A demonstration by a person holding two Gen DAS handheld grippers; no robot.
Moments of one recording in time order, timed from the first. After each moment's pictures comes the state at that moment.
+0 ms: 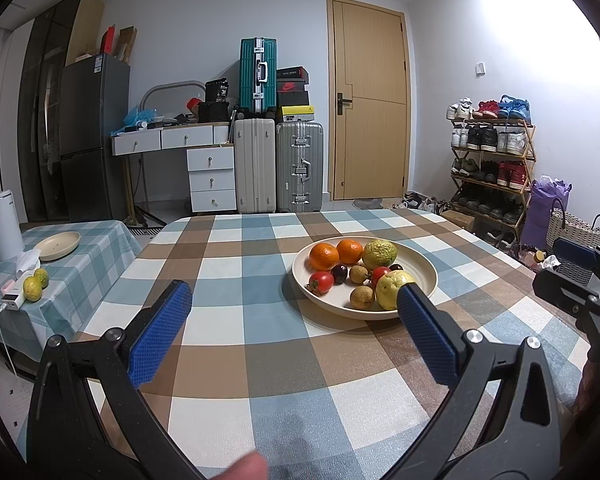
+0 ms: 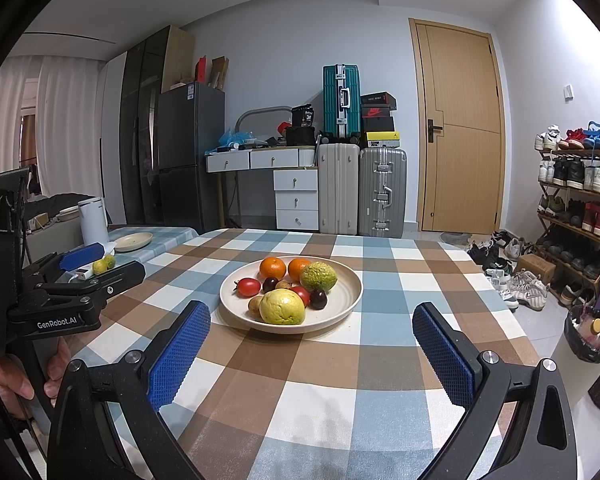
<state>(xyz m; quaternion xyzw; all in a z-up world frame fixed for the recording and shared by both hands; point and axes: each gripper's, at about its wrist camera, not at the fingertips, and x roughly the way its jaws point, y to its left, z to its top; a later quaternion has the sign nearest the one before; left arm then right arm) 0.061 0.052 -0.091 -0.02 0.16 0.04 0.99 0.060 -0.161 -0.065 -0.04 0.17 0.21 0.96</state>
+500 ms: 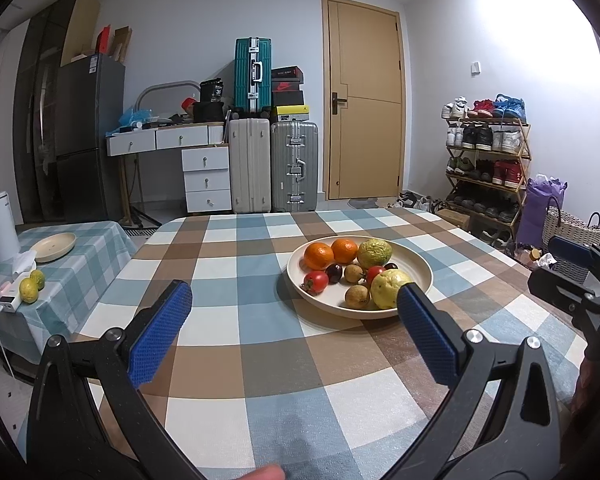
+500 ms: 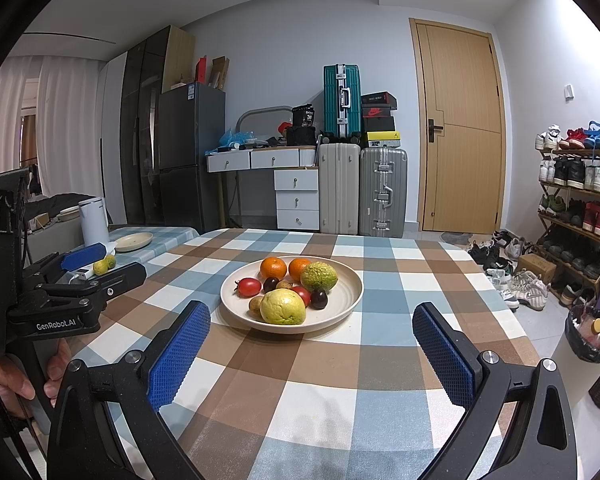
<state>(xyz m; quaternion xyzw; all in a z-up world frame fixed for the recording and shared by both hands) 0.063 0.052 -0.092 -0.01 0.16 0.04 0.99 0.060 -0.161 -0.066 -0.04 0.17 0.21 0.96</state>
